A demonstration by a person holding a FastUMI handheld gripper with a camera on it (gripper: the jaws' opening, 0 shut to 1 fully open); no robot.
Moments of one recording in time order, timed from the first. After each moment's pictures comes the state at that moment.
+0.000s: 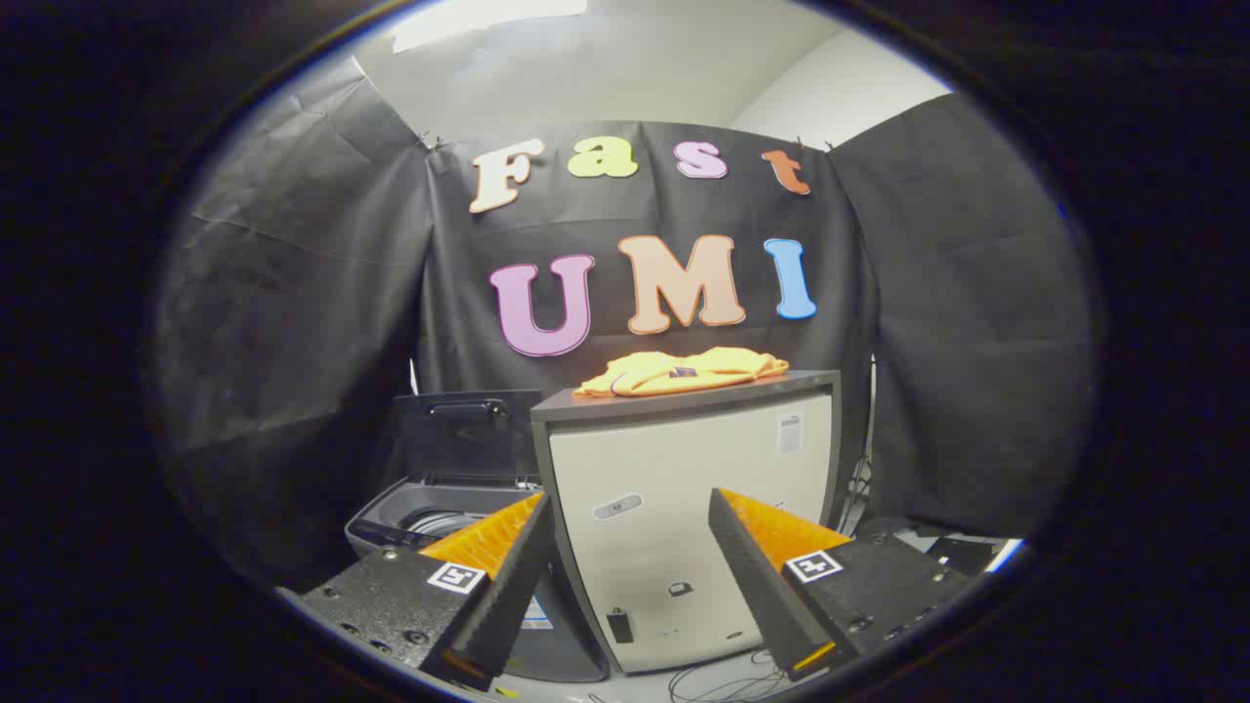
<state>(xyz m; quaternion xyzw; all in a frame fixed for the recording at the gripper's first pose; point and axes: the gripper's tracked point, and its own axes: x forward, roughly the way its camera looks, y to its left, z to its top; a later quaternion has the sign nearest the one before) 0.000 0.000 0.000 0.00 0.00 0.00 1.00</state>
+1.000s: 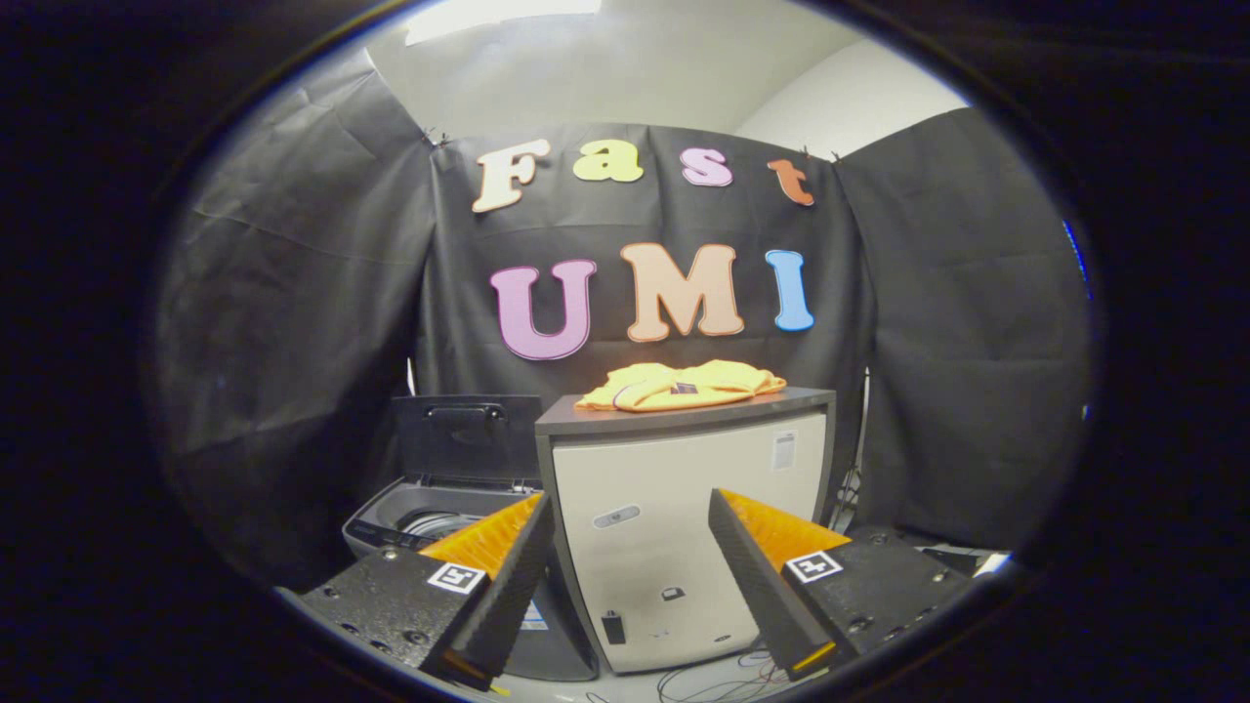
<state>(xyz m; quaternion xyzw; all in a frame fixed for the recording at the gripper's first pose) 0.005 0.002 0.012 -0.01 0.01 -0.01 1.00</state>
